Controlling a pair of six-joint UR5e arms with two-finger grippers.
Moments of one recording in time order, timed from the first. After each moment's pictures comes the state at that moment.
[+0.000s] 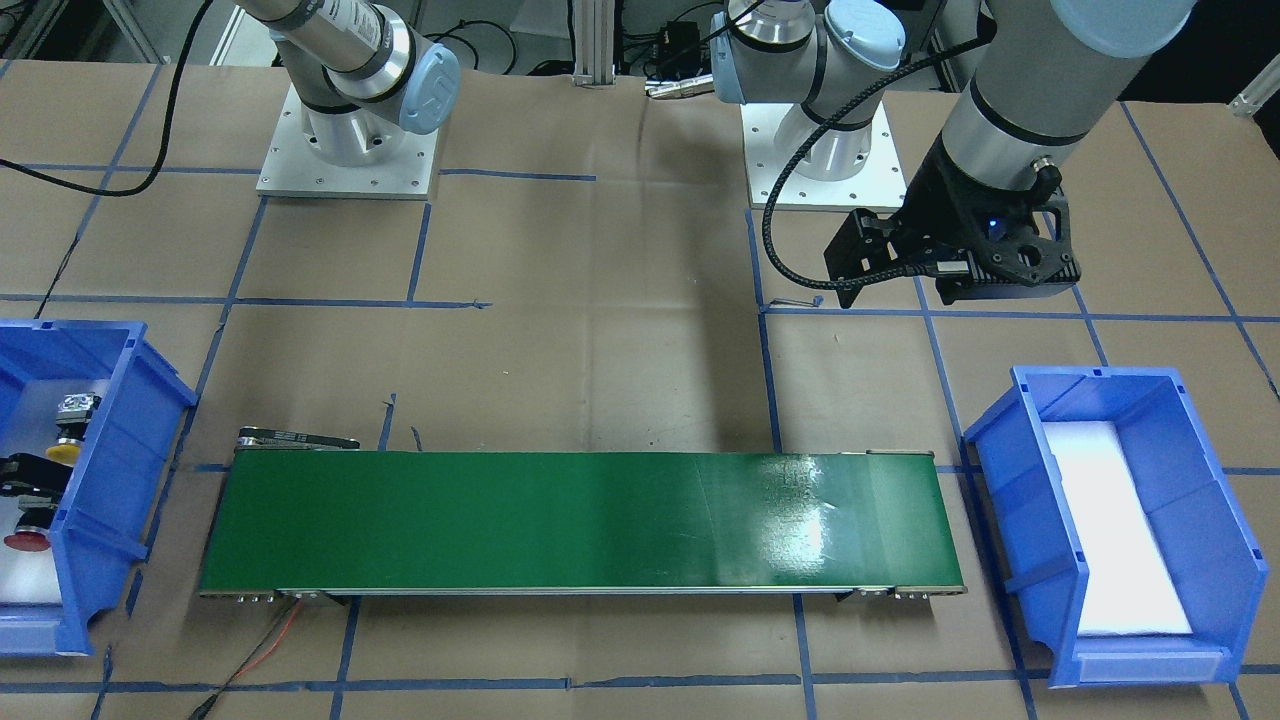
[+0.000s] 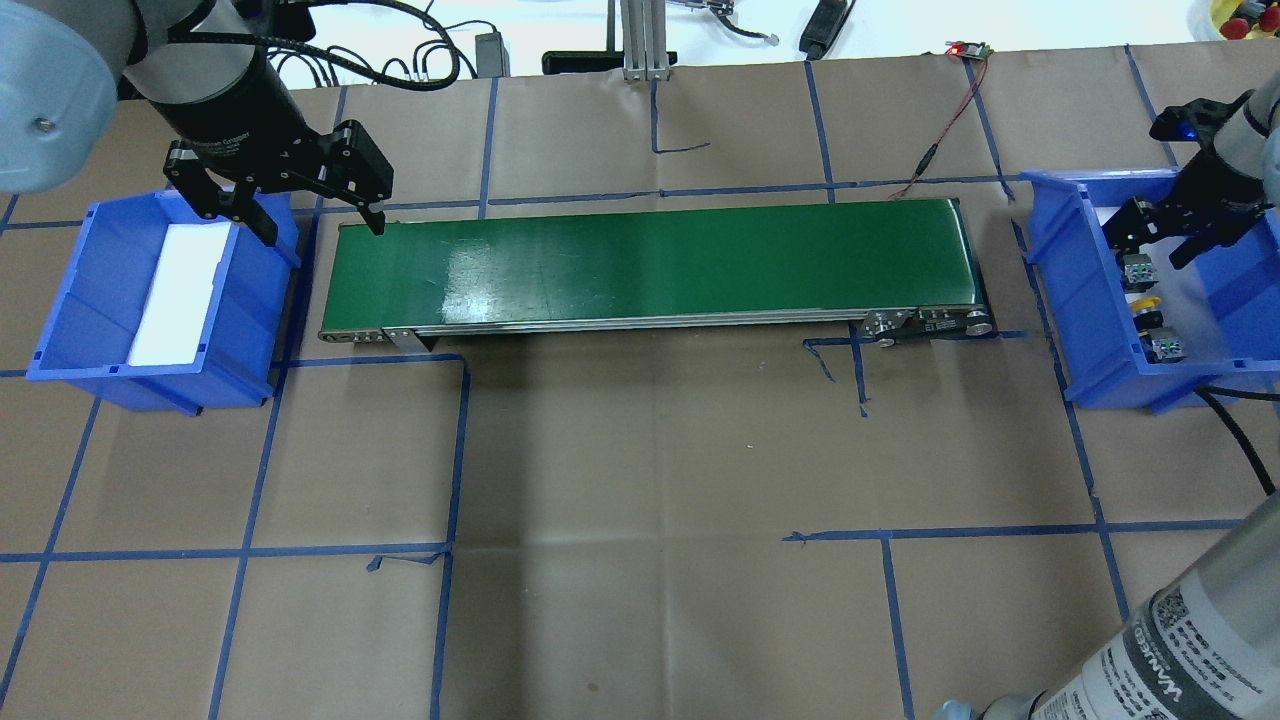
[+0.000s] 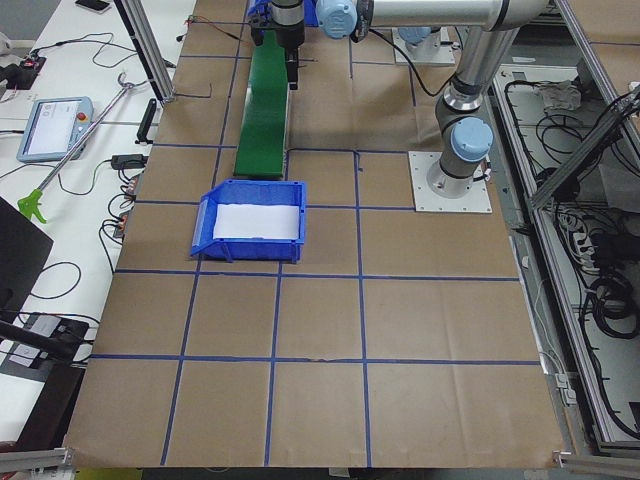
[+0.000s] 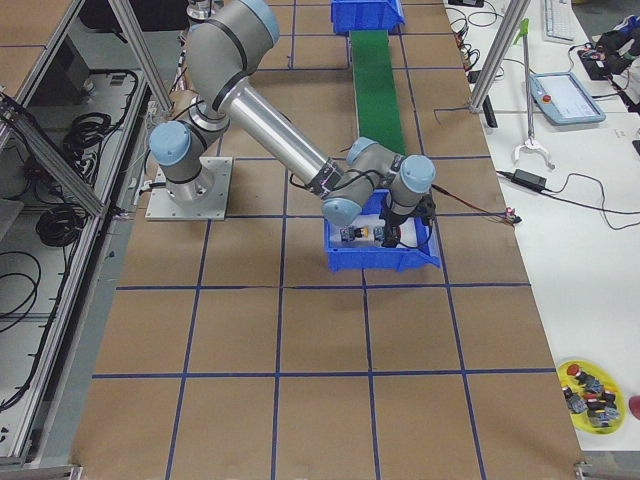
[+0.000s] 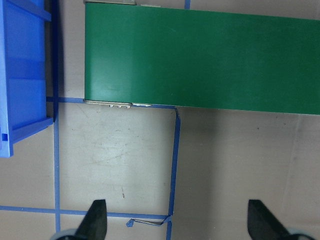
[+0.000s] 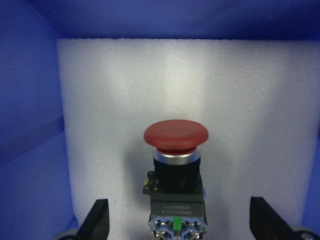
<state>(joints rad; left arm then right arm) -1.52 -1.64 -1.52 -1.58 1.56 -0.01 1.03 -1.03 1.53 -1.97 -1.54 -0.56</state>
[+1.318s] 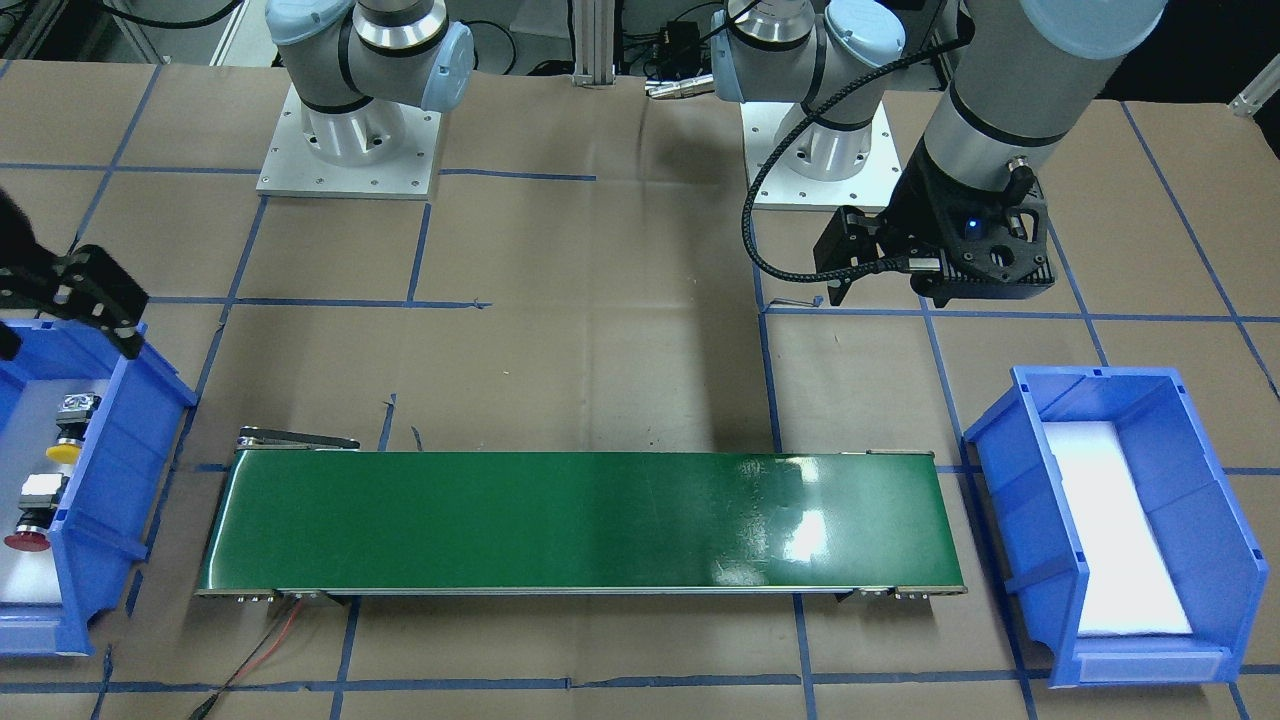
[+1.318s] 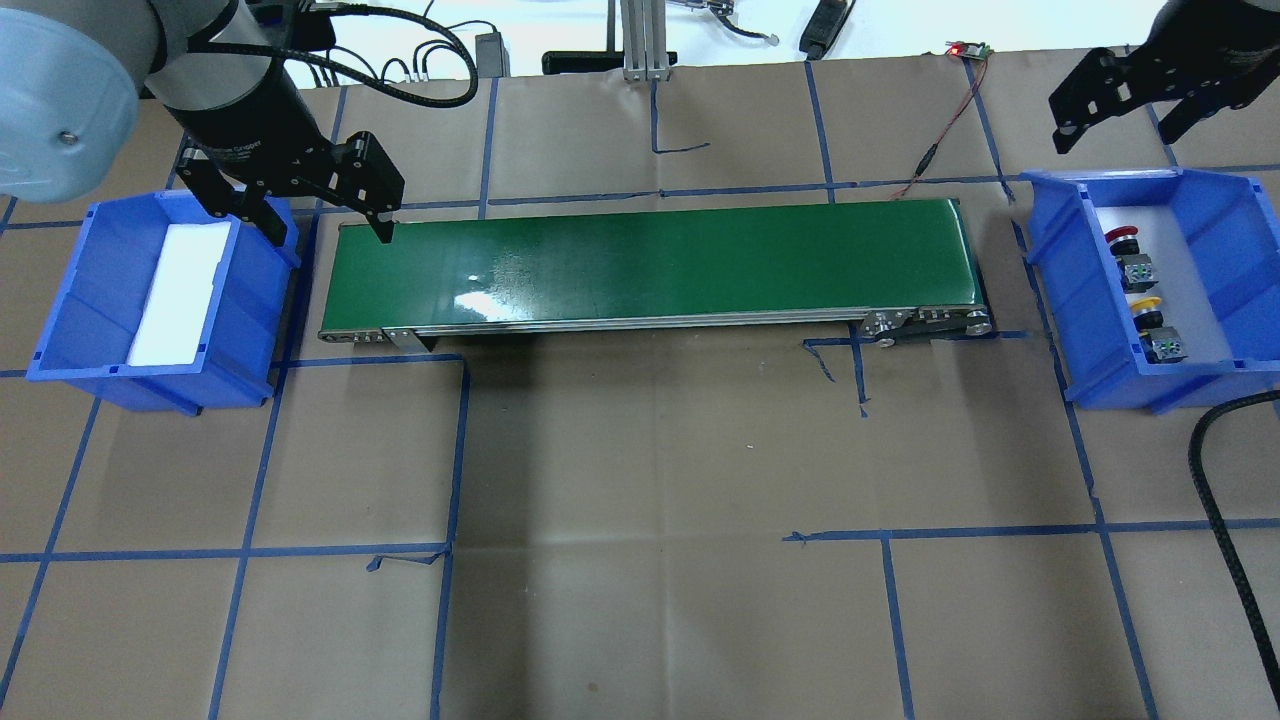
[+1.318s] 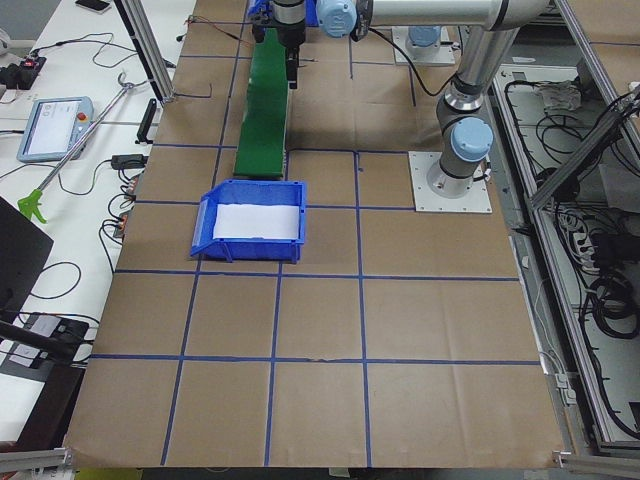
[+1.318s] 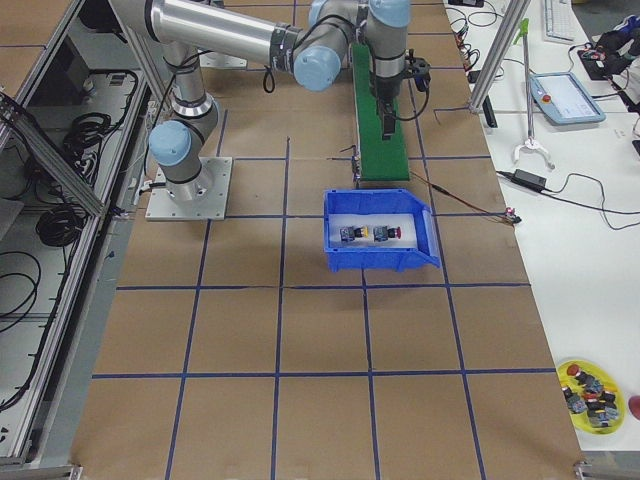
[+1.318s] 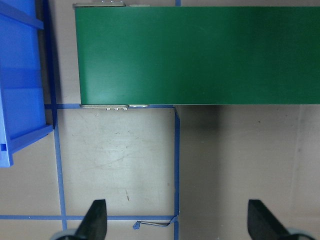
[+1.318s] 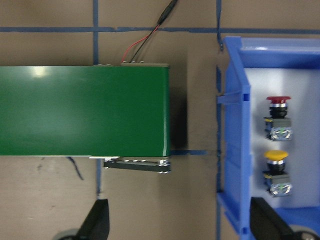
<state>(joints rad) -1.54 -1.64 -1.53 -1.57 1.58 0.04 1.34 -1.49 1.52 -1.70 -1.54 -0.21</state>
